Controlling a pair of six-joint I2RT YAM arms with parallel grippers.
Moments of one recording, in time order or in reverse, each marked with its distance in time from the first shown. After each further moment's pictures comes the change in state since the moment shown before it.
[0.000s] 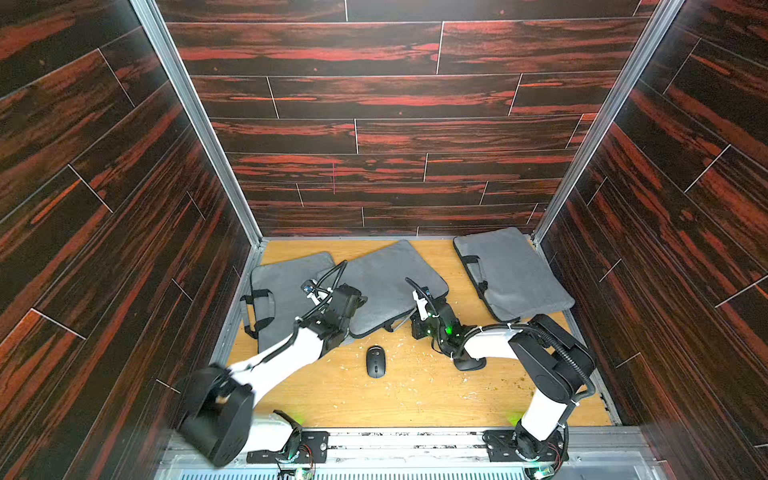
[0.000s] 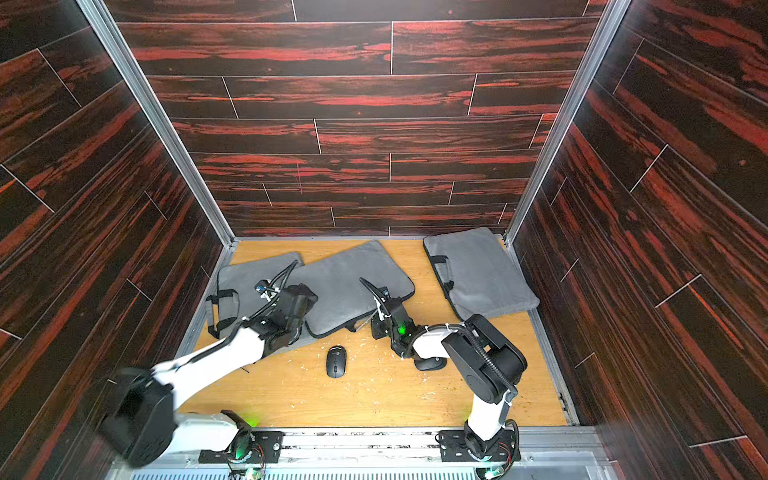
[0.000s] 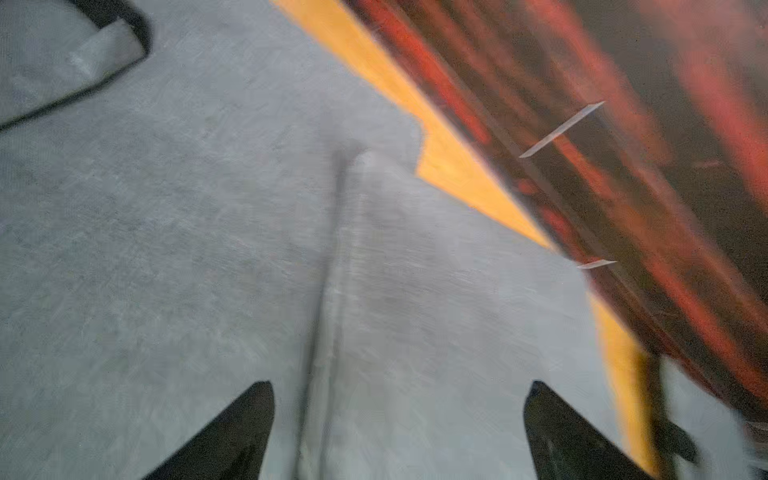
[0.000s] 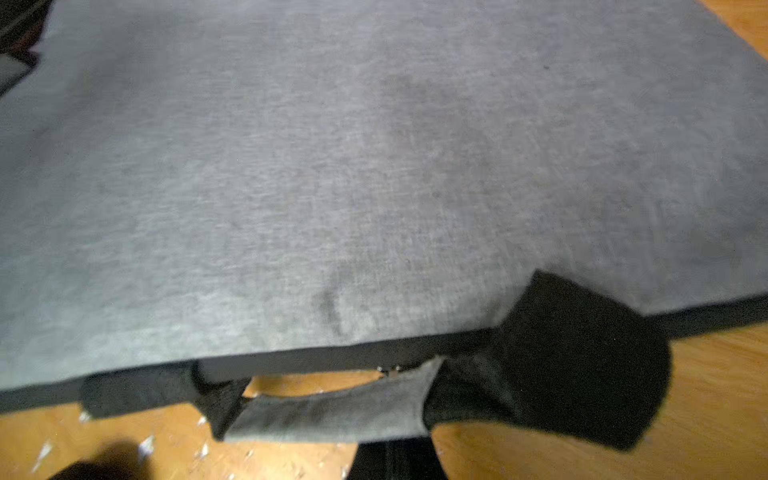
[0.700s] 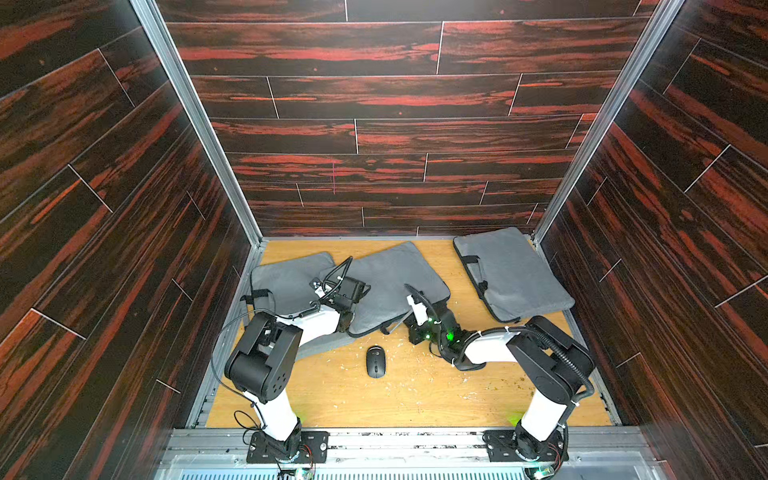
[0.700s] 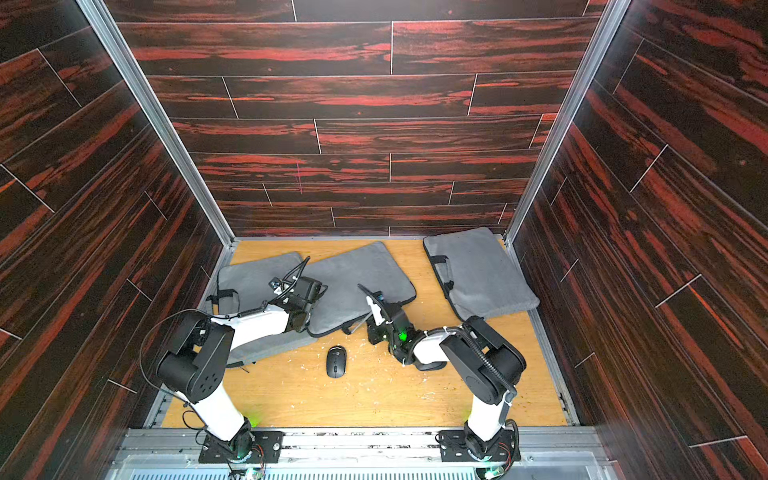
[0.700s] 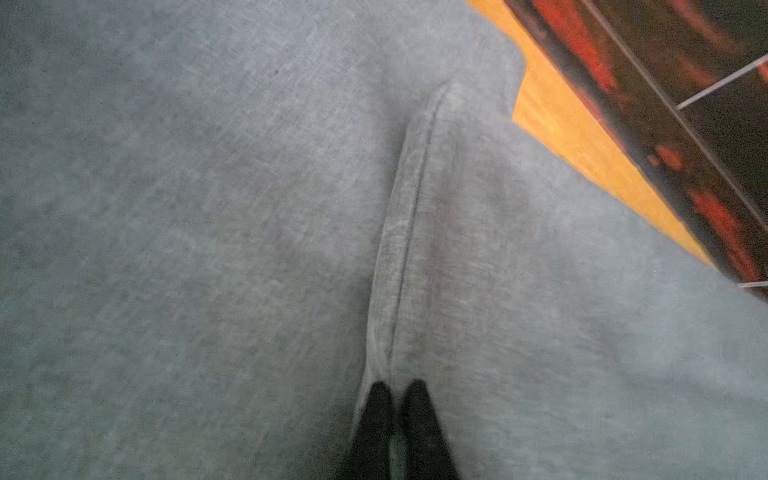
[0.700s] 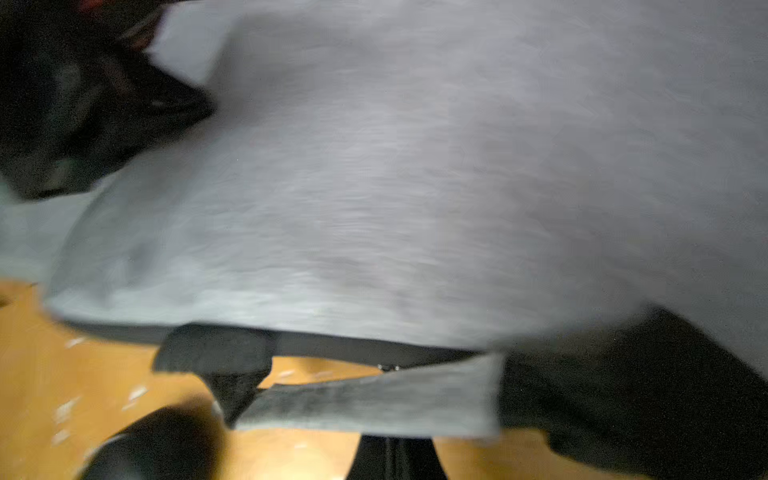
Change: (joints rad) left arm 0.071 0.327 0.157 0.007 0.049 -0.029; right arm 0.068 0.001 -0.042 0.117 -0.109 -0.023
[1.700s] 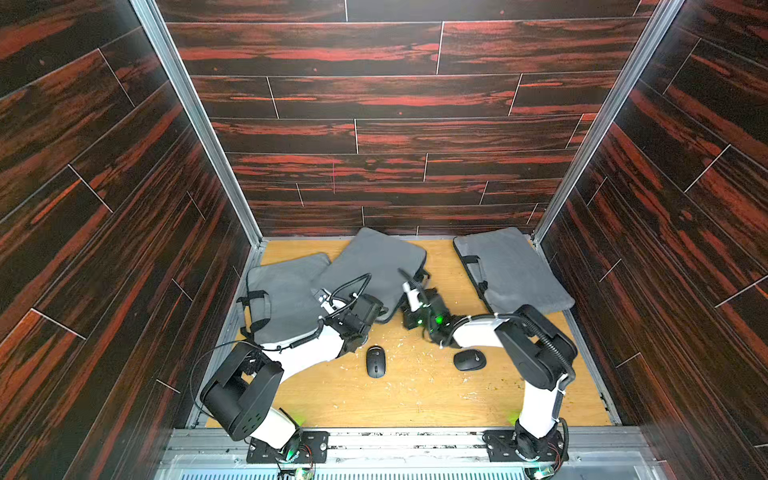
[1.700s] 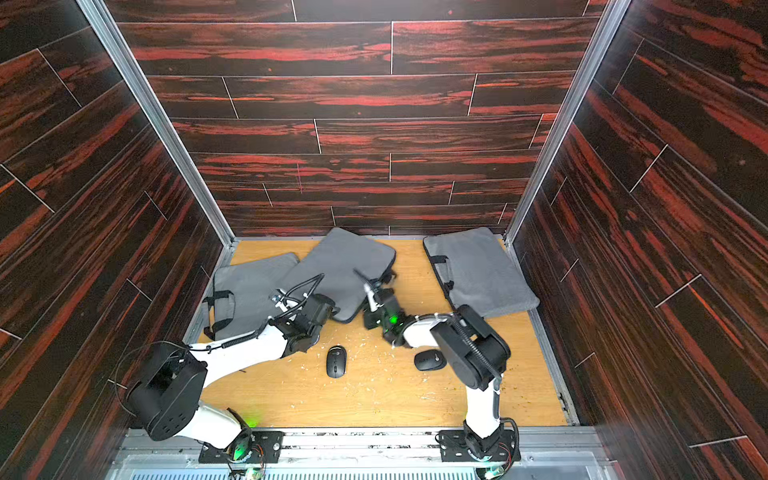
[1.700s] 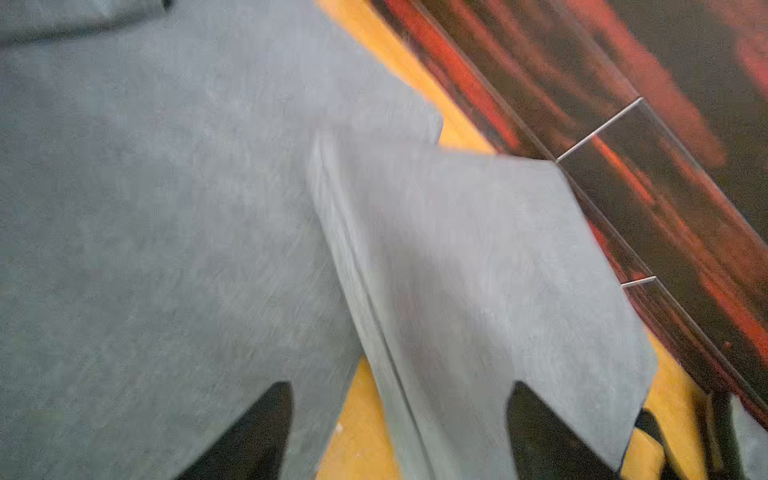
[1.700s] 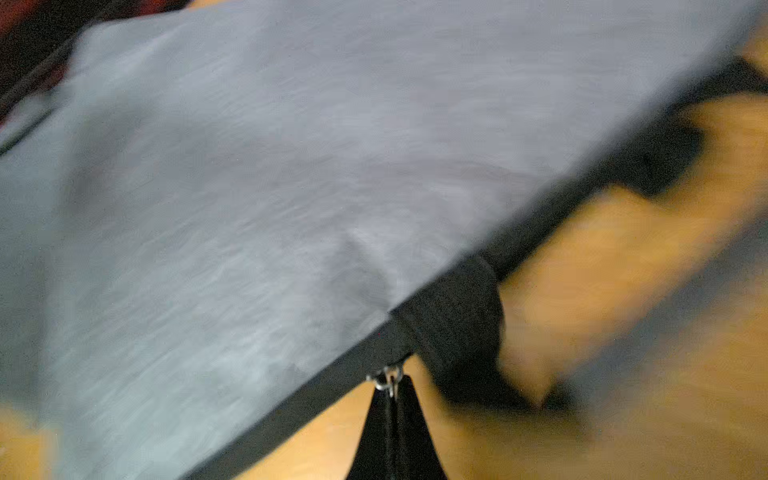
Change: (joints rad) left arm -0.219 -0.218 -0.100 -0.065 -0.298 -0.155; right arm -0.116 0.106 0.194 -0.151 0.098 0.040
